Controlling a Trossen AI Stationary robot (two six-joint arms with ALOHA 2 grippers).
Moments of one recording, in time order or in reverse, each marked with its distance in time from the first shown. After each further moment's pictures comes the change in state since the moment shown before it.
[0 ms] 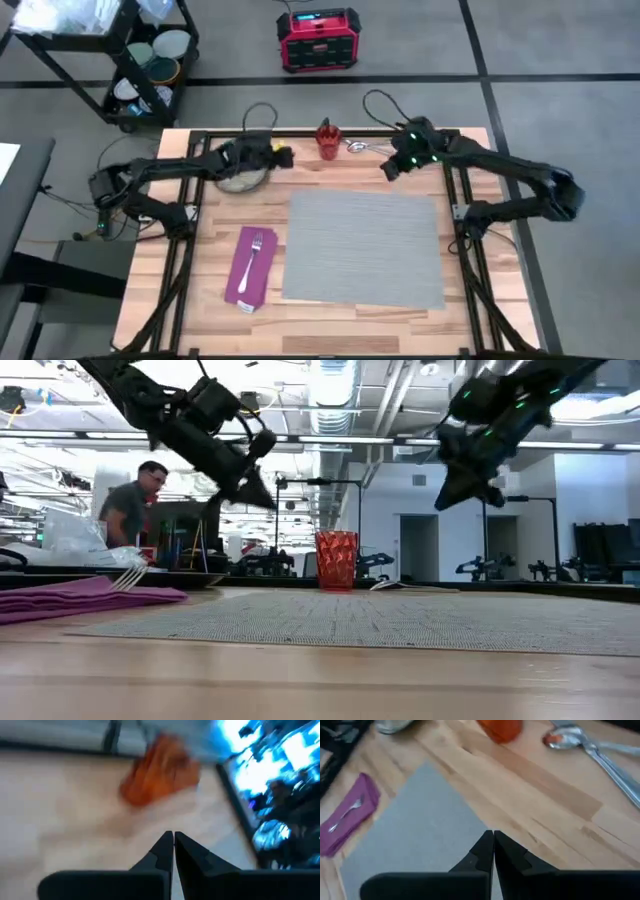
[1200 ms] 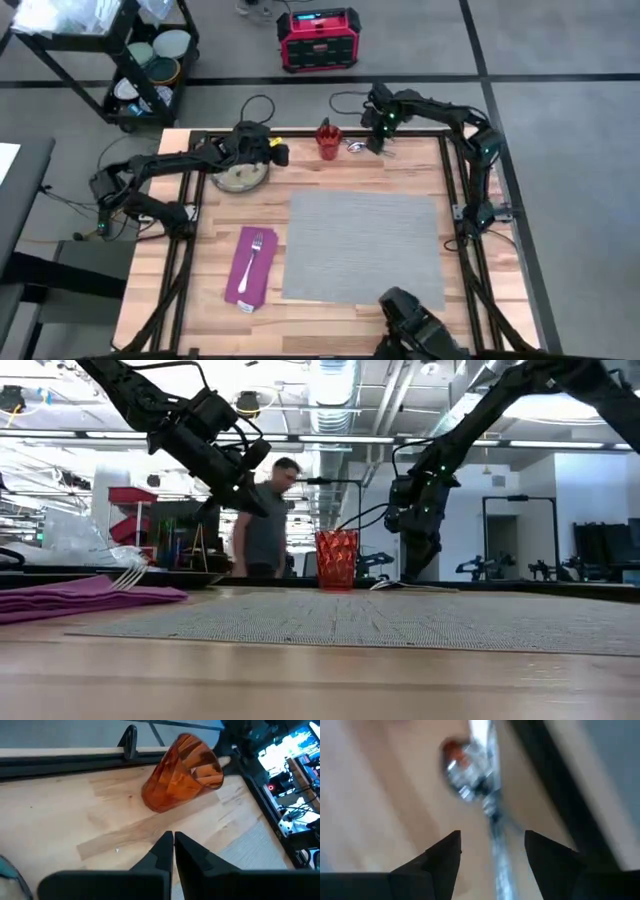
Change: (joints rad) left arm 0.060 0.001 0.010 -0.156 0.117 0.137; right arm -0.228 0.723 0.586 -0.209 0.054 -0.709
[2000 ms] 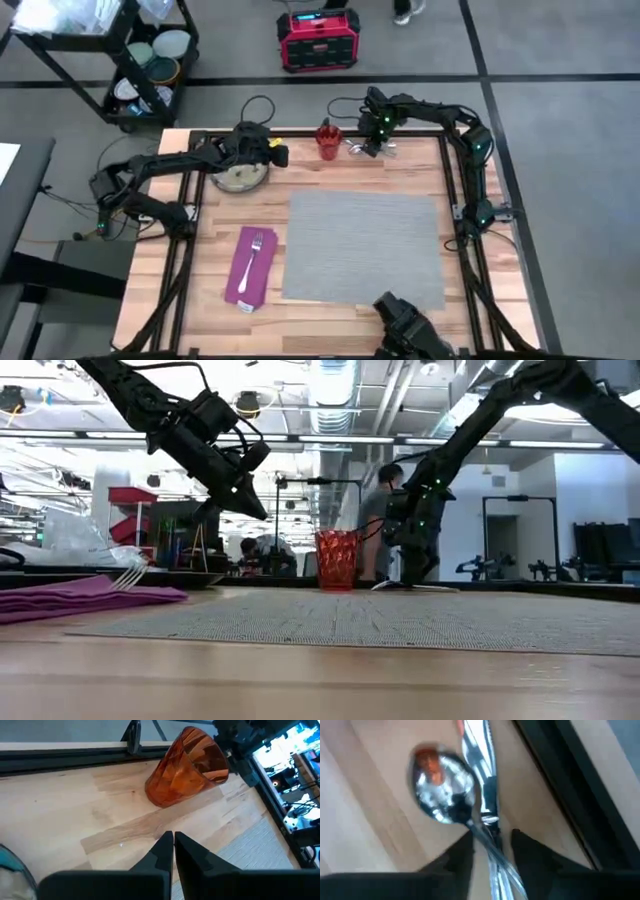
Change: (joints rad) left arm 0.000 0.000 0.000 -0.026 -0.002 0.013; right arm 0.018 0.103 -0.013 -0.045 0.003 0.047
